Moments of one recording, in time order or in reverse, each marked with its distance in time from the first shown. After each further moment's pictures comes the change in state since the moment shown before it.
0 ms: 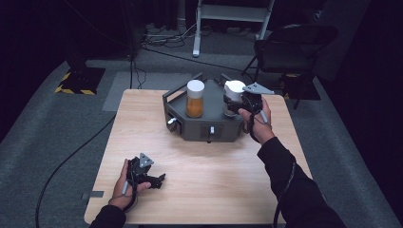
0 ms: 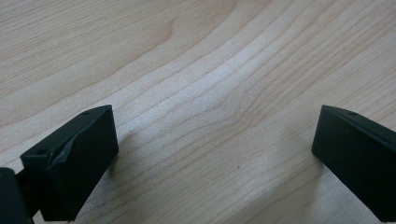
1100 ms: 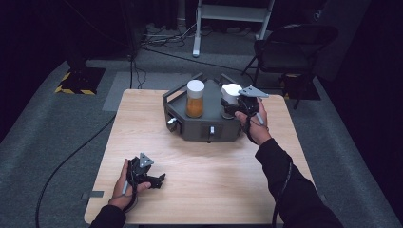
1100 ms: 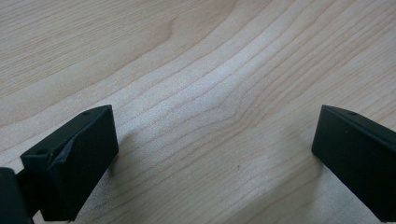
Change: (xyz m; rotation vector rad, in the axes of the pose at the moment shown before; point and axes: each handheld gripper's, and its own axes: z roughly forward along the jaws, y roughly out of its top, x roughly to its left) left arm 0.000 0.000 0.000 0.000 0.000 0.001; right arm 0.004 -0.010 0.012 0.018 -0.001 -0.031
